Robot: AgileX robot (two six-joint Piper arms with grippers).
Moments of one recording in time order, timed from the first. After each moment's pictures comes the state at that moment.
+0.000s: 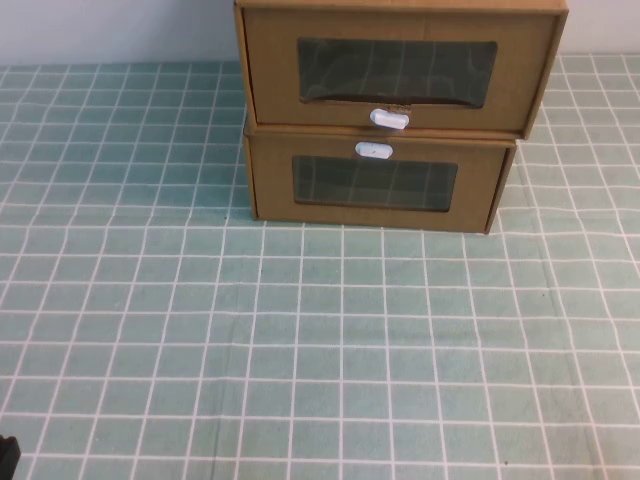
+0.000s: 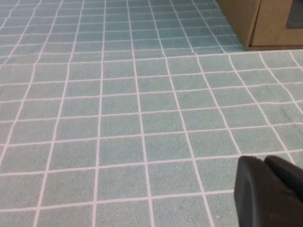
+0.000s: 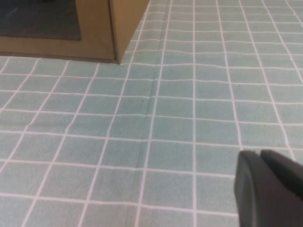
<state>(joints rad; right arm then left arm) 0.10 -0.01 0.03 0.05 0.37 0.03 -0.16 -0.01 0.03 -0.02 0.37 0.03</state>
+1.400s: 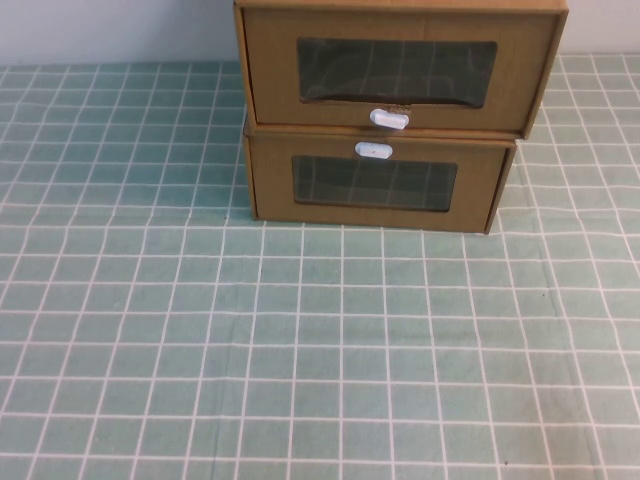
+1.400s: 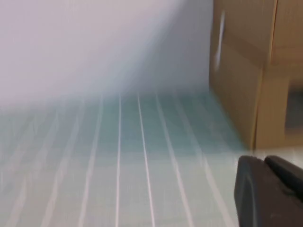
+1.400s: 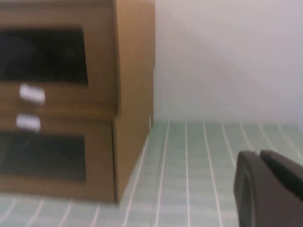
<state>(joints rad) 0.10 -0.01 0.03 0.02 -0.02 0.03 -0.16 -0.01 0.03 0.02 0.08 0.03</state>
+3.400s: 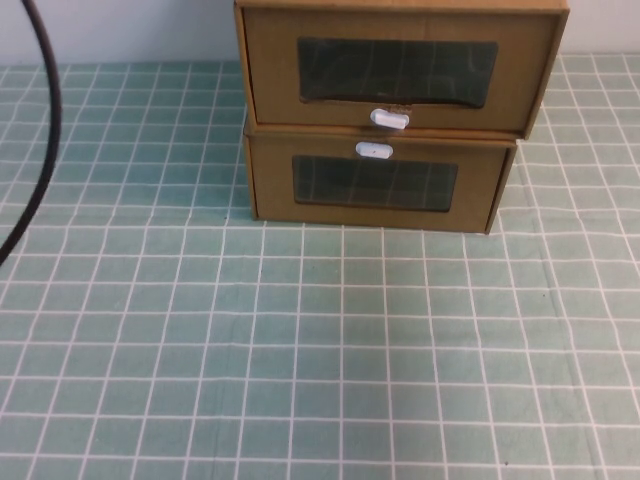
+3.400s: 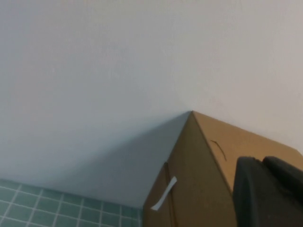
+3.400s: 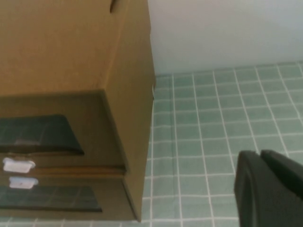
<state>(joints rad) 0.10 1.03 -1.08 -0.04 0.51 0.24 -0.18 0.98 -0.98 -0.16 0.04 -0.20</state>
